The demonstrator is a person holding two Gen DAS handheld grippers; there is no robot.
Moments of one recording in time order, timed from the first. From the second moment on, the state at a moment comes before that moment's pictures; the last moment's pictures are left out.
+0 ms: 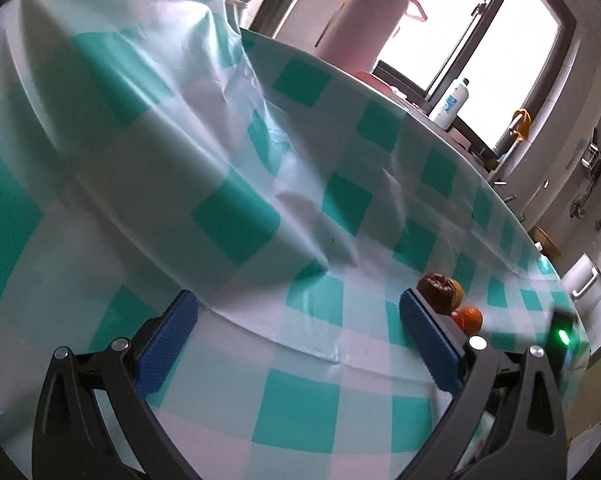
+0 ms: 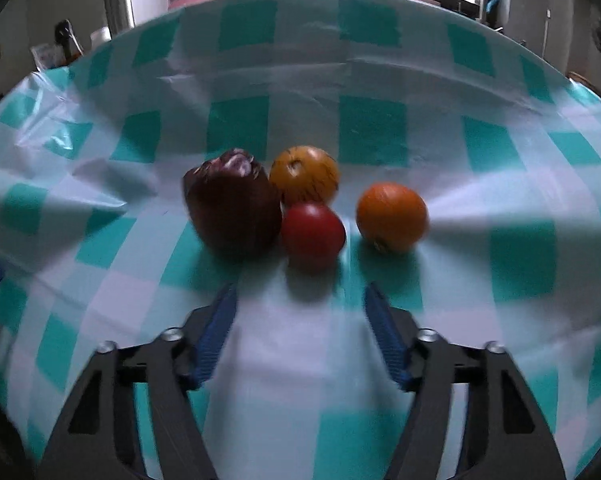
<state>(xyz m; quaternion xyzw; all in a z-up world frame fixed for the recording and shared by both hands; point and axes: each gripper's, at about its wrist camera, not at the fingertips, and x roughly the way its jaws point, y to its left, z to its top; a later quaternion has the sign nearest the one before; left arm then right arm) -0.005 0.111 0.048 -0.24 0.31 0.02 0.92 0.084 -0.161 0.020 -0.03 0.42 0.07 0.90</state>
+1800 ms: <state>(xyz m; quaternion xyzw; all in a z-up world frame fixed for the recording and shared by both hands) 0.130 -0.072 0.013 0.08 0.39 -0.11 0.91 0.006 -0.236 0.030 0.20 0.34 0.14 0.91</state>
